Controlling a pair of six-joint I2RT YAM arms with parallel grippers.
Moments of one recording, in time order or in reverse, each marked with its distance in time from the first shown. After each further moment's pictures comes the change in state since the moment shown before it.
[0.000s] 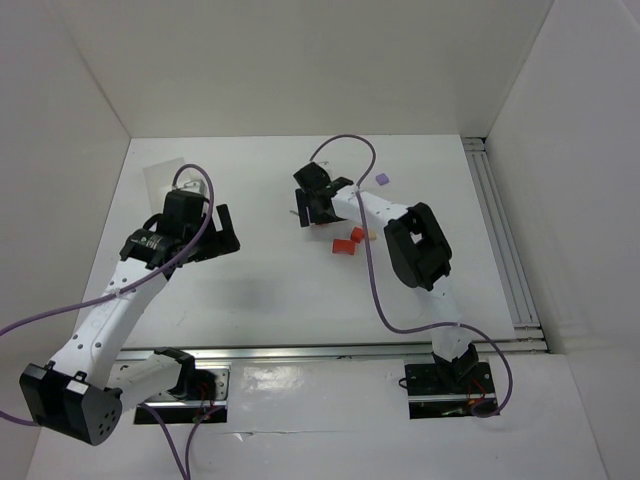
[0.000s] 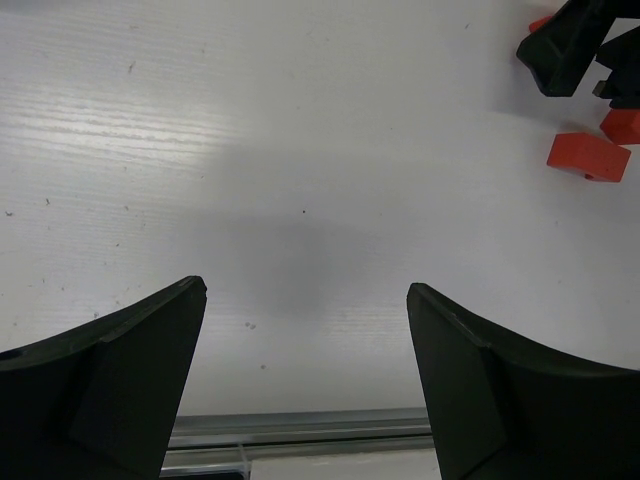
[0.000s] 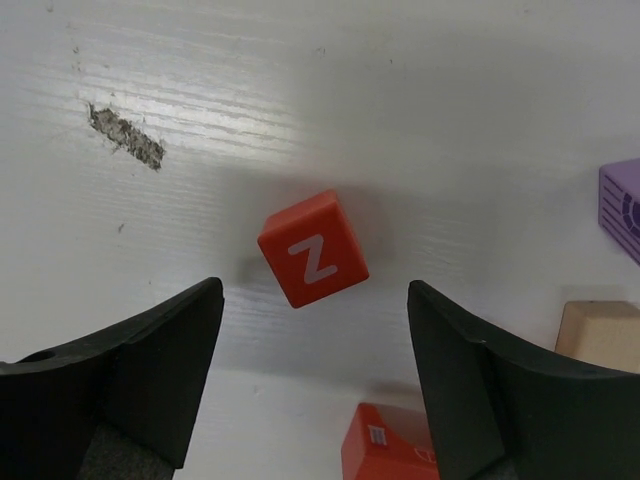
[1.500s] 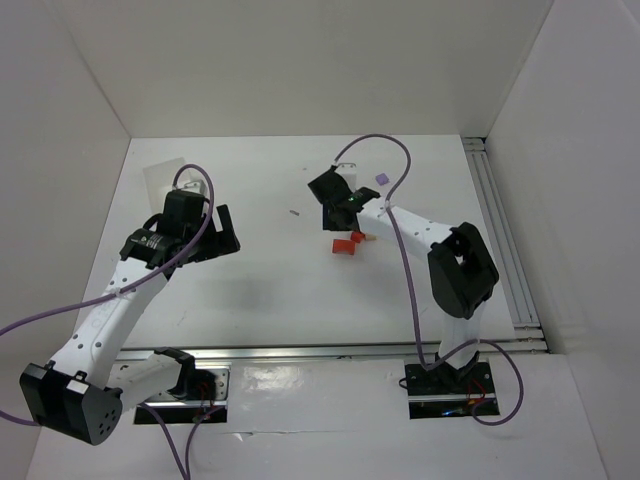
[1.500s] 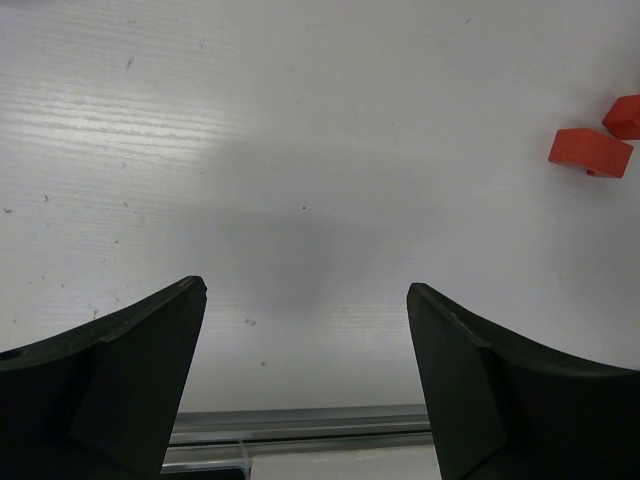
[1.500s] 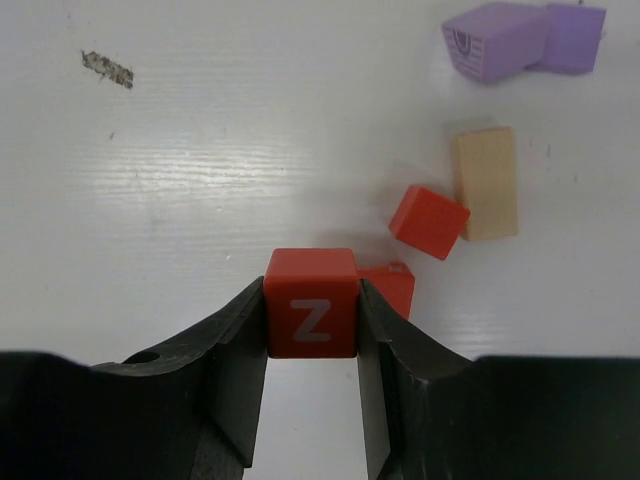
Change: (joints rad) left arm 0.000 0.003 0.002 -0.006 0.003 0.001; right arm 0.039 -0.367 -0.313 0.010 0.128 0.151
